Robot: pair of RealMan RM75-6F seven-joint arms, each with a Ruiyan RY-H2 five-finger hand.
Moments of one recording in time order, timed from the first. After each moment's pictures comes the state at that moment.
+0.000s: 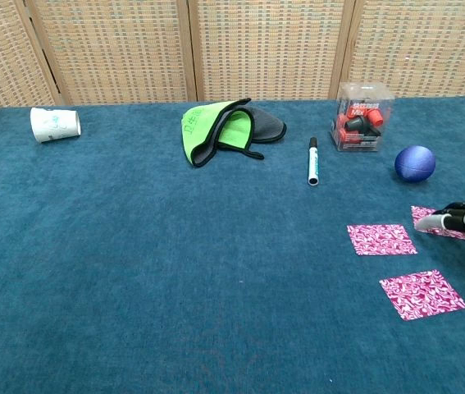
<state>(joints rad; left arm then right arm) -0.09 -1.08 -0.03 -1.66 1.41 1.43 0.13 0.52 -1.36 -0.02 -1.38 -1.35 0.86 -0.30</state>
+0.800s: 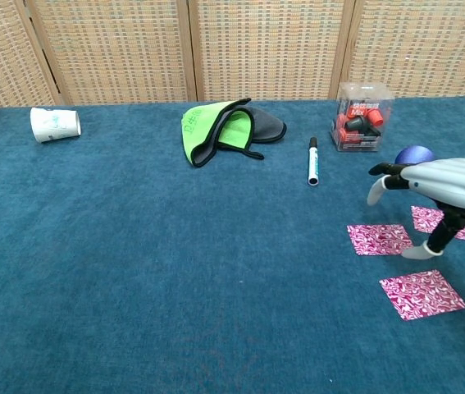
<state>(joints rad) -0.09 -1.08 -0.03 -1.66 1.41 1.42 0.12 0.59 -1.47 0.13 -1.52 -1.08 0.93 -0.48</state>
